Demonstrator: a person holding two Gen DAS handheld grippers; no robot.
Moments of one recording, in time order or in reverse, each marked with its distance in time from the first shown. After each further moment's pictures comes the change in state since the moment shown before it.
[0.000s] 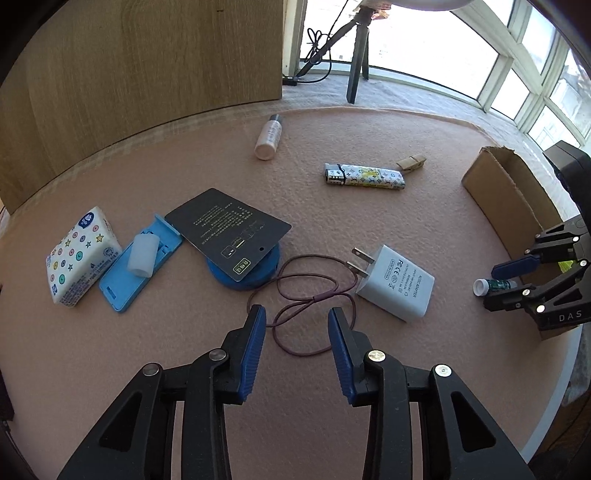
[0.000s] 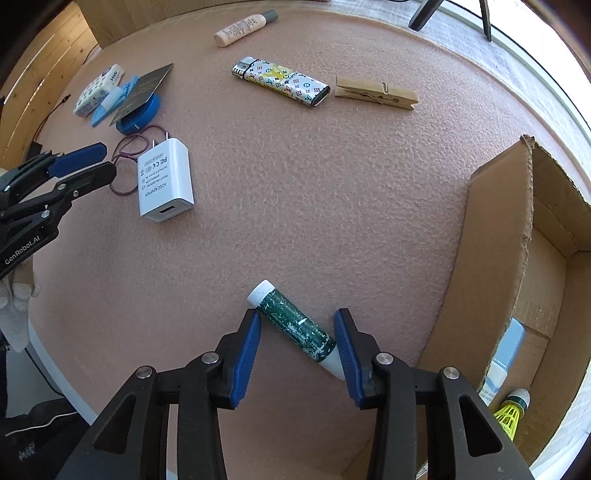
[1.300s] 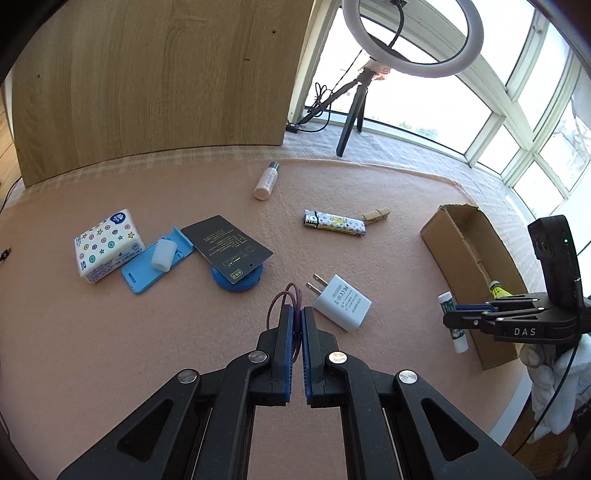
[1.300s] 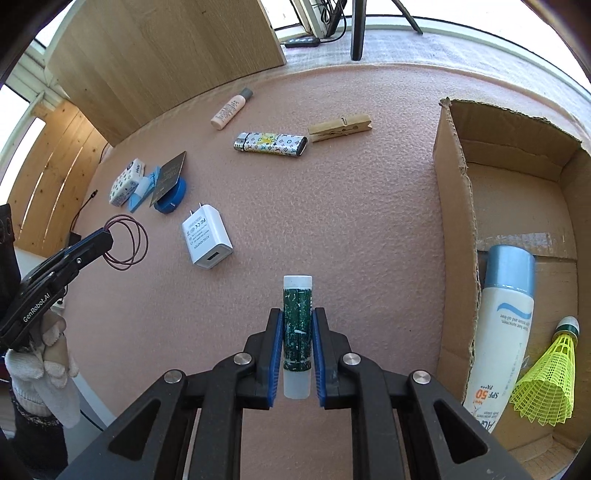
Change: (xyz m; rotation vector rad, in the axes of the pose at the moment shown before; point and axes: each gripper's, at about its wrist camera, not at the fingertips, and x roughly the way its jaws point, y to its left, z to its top) left arm -0.075 -0.003 -0.016 -0.155 -0.150 -0.083; right arm -0.038 -0.005 -0.050 0.252 -0.276 0.191
